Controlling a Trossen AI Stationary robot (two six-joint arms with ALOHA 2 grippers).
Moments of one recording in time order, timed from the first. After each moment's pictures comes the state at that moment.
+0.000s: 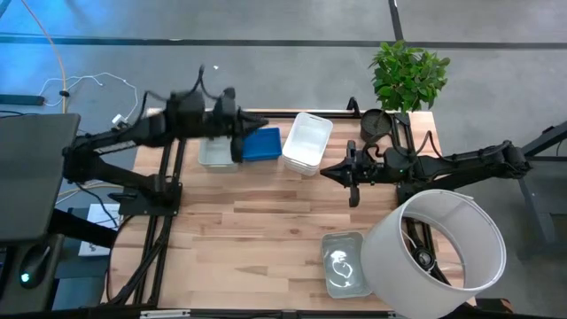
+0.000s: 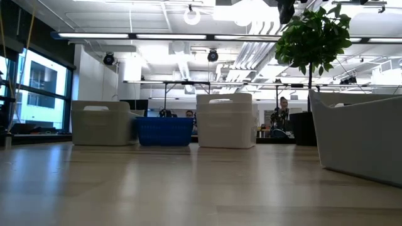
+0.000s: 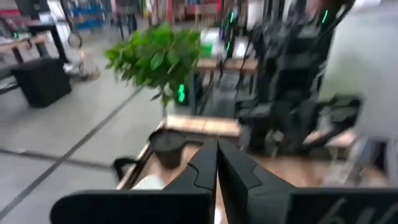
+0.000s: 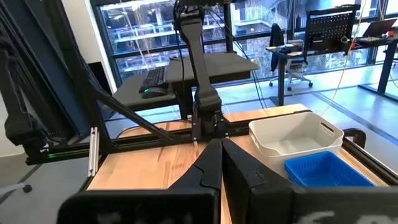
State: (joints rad) left arm 0.34 1.17 1.27 -0.24 0.01 0.02; right arm 0.08 0.97 0.68 0.27 0.10 0.12
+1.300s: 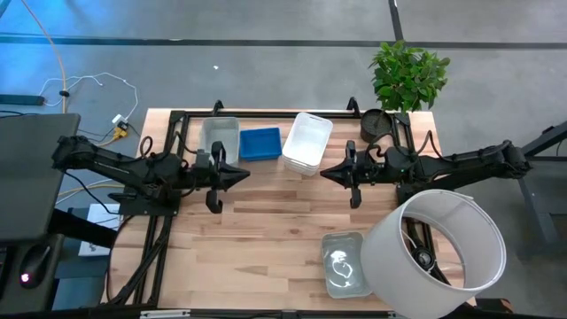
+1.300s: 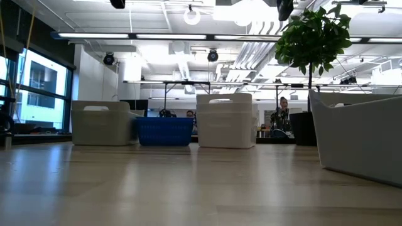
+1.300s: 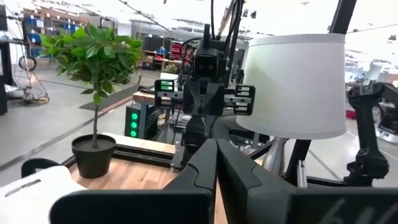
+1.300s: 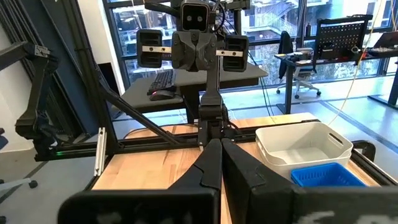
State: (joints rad) left arm -0.11 0.88 0.63 0.35 -0.30 -0.14; right arm 0.08 0.97 0.68 0.30 0.06 0.09
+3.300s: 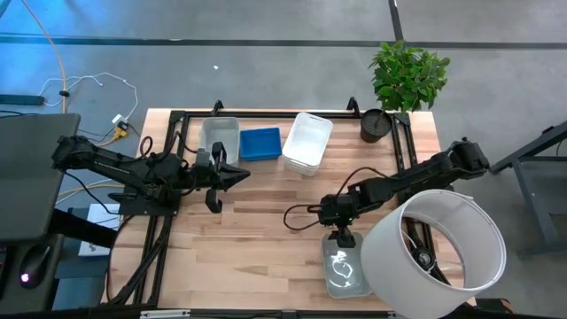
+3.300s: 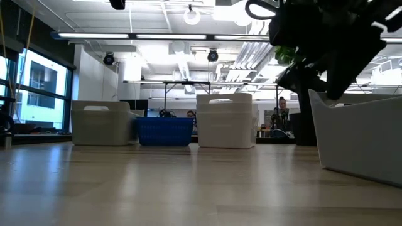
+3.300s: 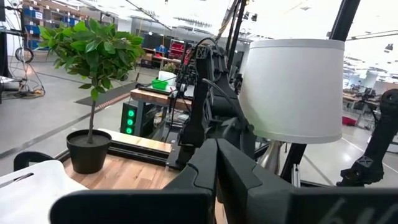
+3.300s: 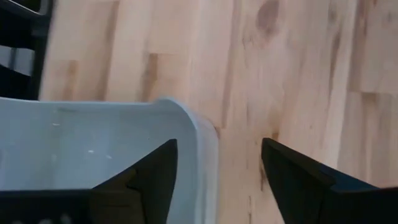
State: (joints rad) left arm -0.11 0.88 0.63 0.36 -0.30 -0.18; right arm 0.25 1.52 0.90 -0.45 -0.23 0.20
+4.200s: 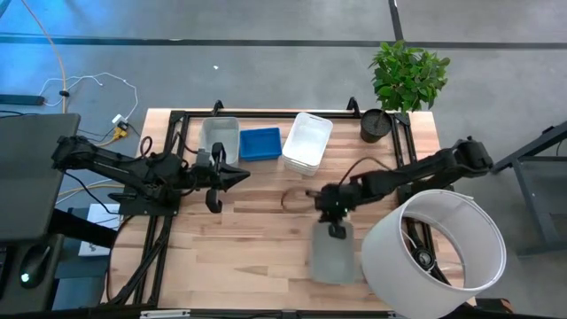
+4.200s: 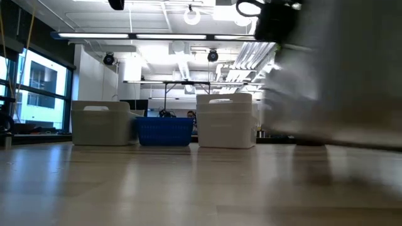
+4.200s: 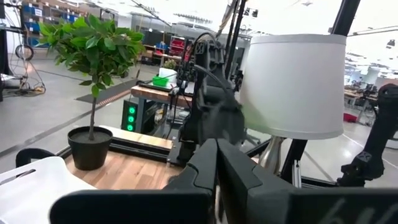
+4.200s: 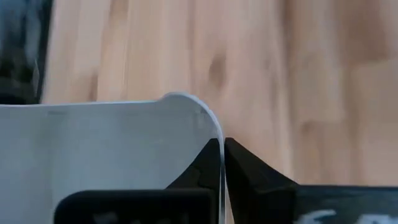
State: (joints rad) left arm -0.11 0.88 0.63 0.33 -0.30 -0.18; right arm 0.18 1.47 0.90 -0.37 -0.17 0.30
